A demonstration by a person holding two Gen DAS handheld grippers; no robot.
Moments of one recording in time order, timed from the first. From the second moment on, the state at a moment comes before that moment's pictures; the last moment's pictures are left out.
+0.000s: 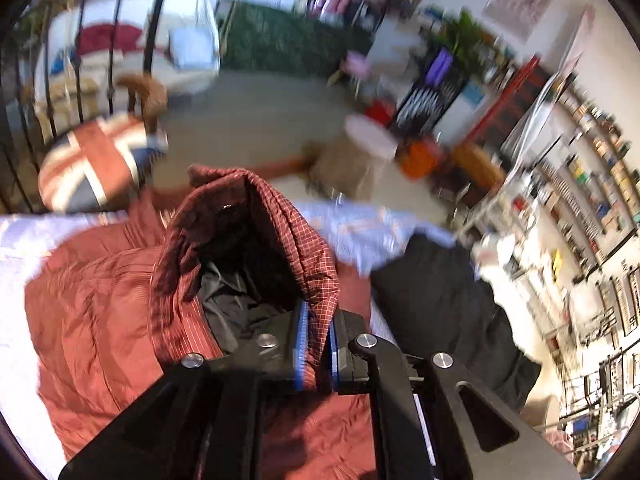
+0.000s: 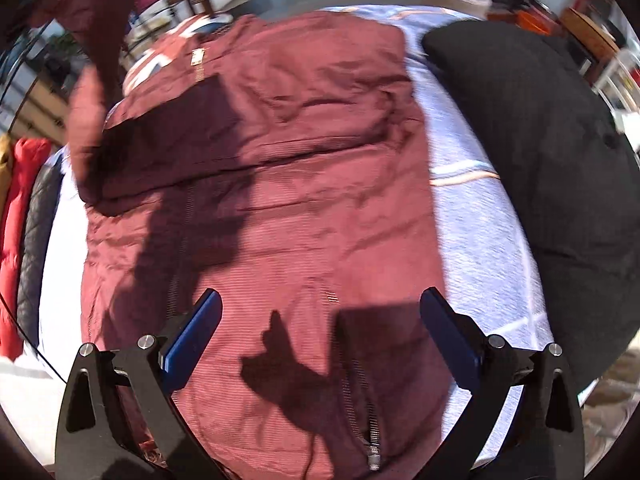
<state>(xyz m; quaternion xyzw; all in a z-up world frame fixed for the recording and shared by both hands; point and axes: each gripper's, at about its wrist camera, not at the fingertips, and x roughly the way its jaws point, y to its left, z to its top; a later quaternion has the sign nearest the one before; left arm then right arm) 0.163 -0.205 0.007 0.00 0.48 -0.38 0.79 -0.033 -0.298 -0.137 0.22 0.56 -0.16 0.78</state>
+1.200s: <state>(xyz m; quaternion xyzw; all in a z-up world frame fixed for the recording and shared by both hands) 0.274 -0.023 -0.176 0.06 0.63 -0.14 0.76 0.175 -0.312 -0.198 0.08 0.61 -0.11 0.78</state>
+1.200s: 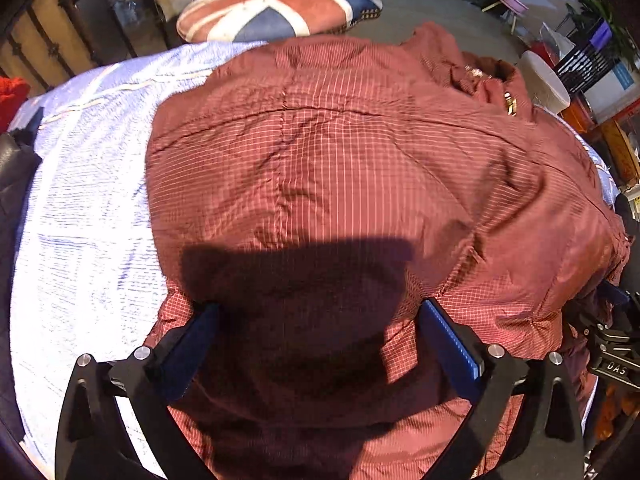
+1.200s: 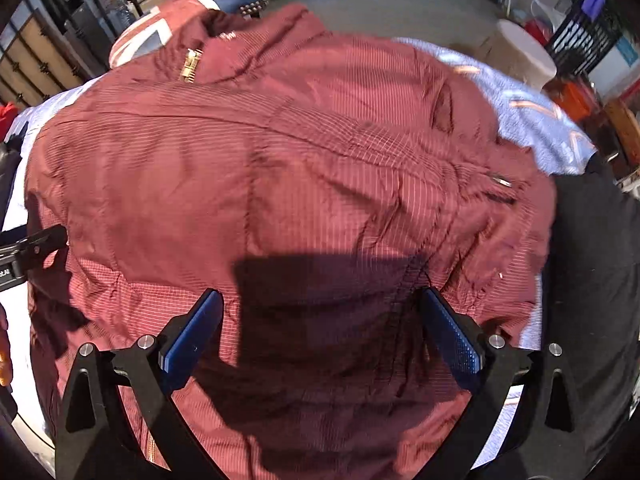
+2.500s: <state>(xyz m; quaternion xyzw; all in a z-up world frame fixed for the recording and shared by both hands) 0.055 0.206 -0.169 -0.05 0.68 -0.13 0.72 -0.116 -0.374 -0.188 0.29 0.62 -0.10 0.73</state>
